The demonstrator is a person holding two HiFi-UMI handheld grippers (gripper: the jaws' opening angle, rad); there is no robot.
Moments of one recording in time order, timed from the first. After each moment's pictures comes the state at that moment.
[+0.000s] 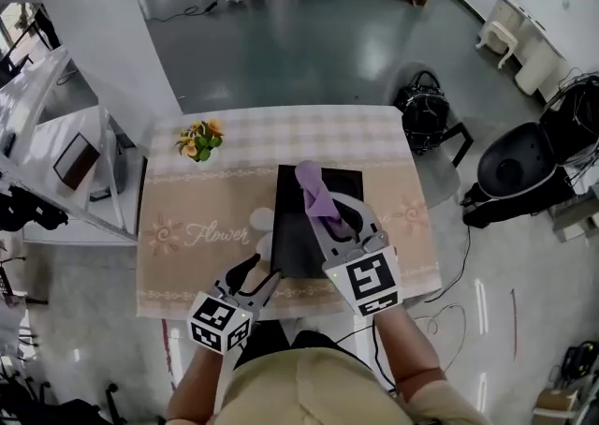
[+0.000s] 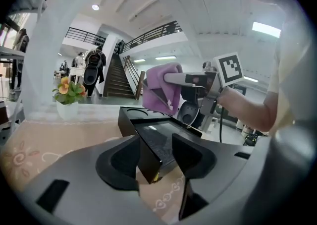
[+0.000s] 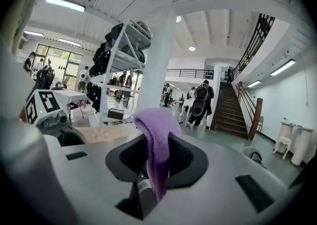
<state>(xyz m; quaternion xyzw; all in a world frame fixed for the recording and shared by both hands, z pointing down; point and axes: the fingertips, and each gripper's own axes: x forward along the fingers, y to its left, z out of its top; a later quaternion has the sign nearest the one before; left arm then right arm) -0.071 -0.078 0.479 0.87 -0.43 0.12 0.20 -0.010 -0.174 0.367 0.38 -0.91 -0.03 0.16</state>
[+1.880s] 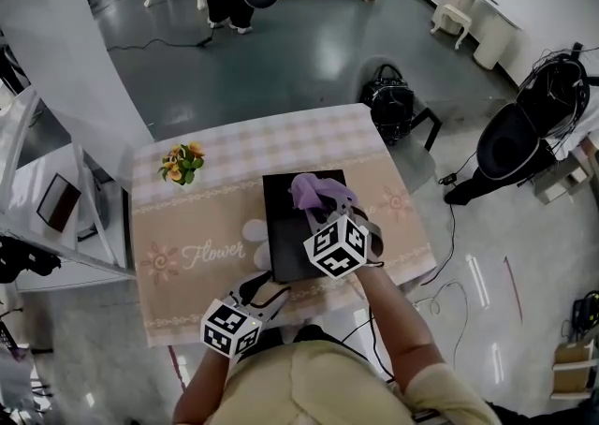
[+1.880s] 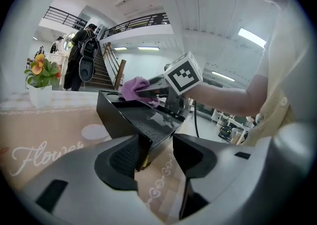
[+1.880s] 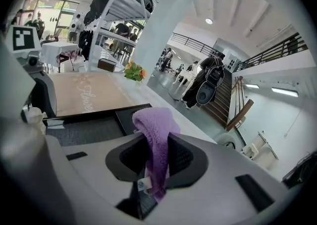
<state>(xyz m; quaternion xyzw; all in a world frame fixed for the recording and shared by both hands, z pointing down) -0.051 -0.057 0.513 0.92 -0.29 0.15 0.22 0.017 -0.223 0.481 0.43 -0.81 -0.06 0.40</state>
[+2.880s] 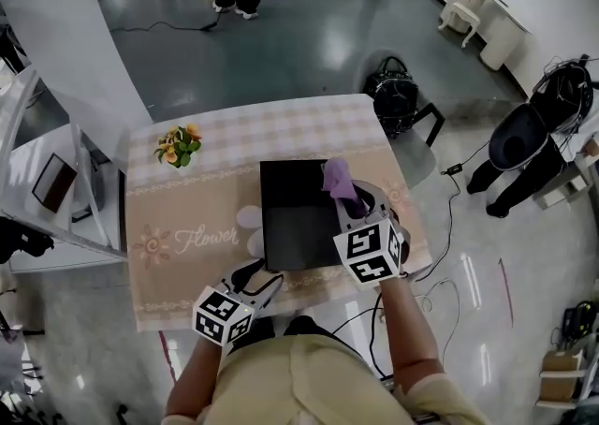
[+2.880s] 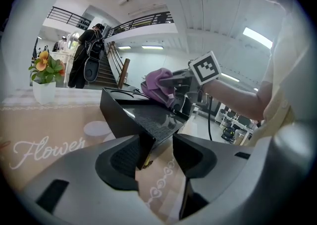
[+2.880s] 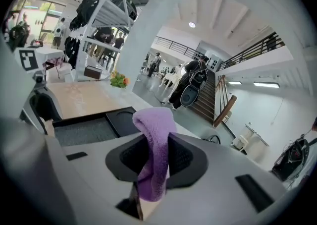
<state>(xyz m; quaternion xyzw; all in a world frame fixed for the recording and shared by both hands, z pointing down) -0.052 -0.061 0.518 0.91 -0.31 0.15 0.23 0.077 -0.202 0.427 0.50 -0.79 -0.05 0.35</state>
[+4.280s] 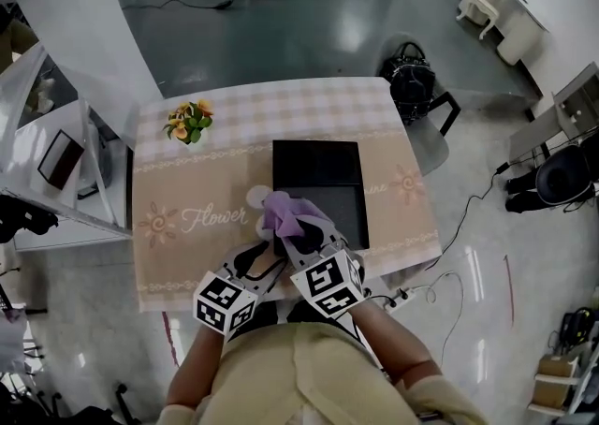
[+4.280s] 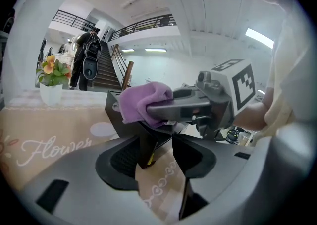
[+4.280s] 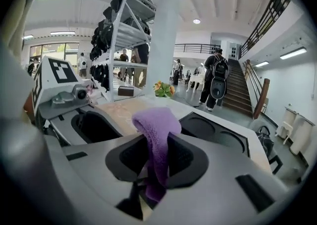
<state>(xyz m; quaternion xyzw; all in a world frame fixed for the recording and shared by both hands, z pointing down) -0.061 -0.060 0.512 0.90 -0.33 0.14 0.23 -0.055 -0.110 0.482 0.36 -0.89 0.05 0.28</state>
